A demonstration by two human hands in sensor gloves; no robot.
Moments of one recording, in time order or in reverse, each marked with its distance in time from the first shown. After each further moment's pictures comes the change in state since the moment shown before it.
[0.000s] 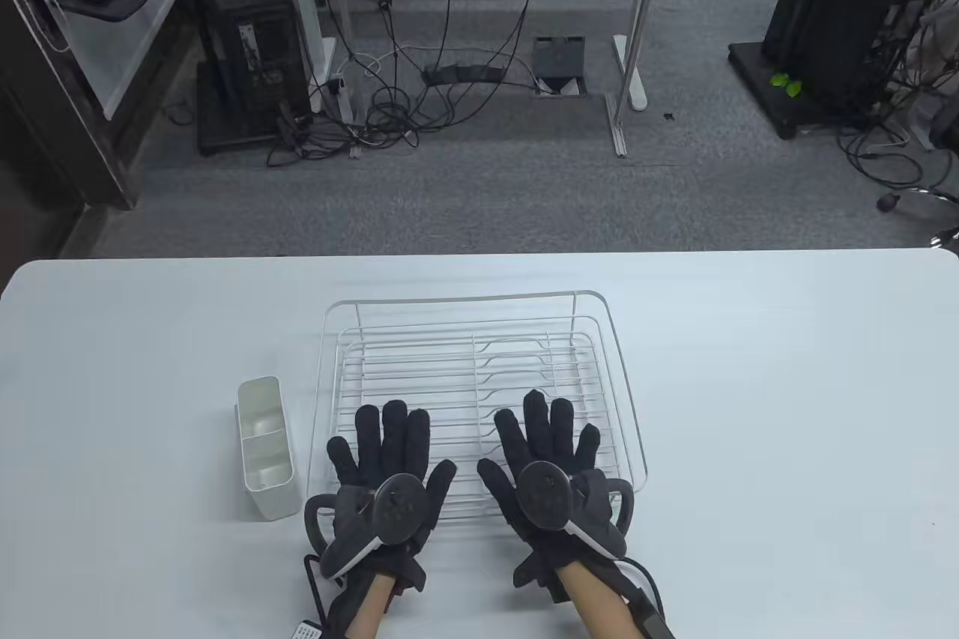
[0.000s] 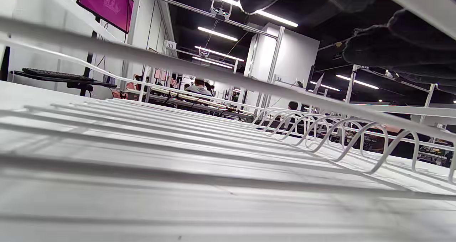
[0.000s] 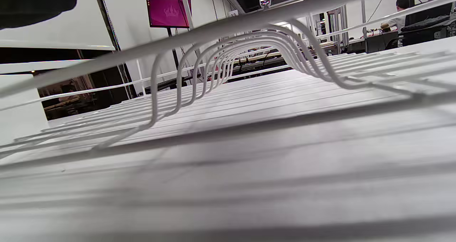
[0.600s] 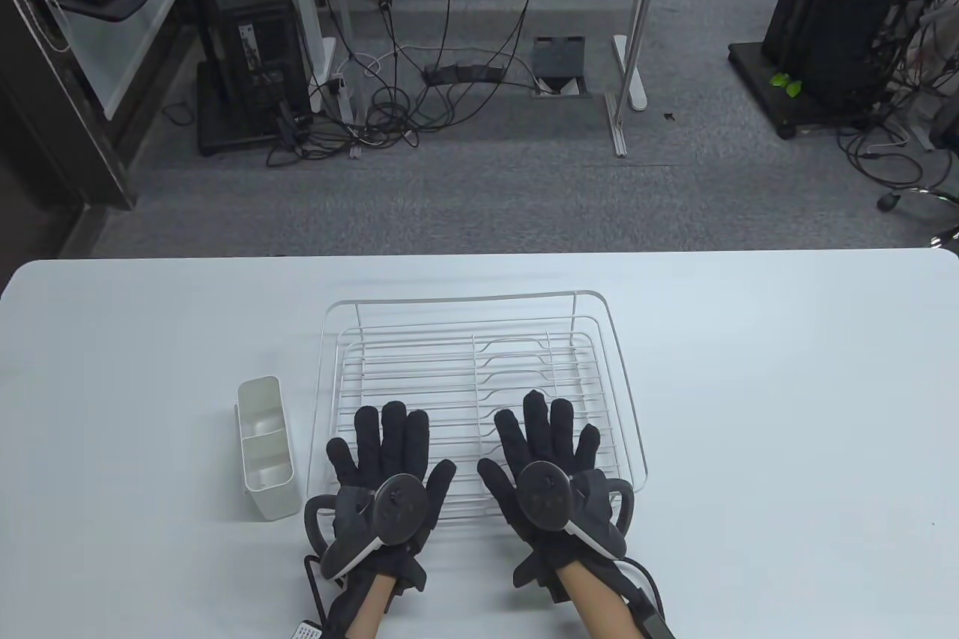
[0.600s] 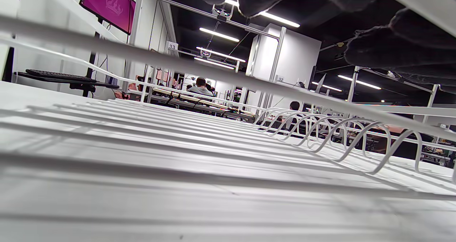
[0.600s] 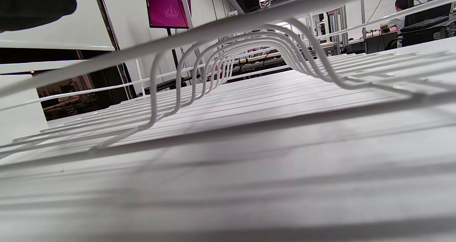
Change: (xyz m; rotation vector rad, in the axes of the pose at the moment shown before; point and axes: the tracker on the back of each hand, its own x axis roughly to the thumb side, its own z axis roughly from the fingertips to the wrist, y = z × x) left_hand 0.000 0.000 0.000 0.003 0.007 -0.002; right_hand 0.000 0.000 0.000 -0.003 0.001 0.001
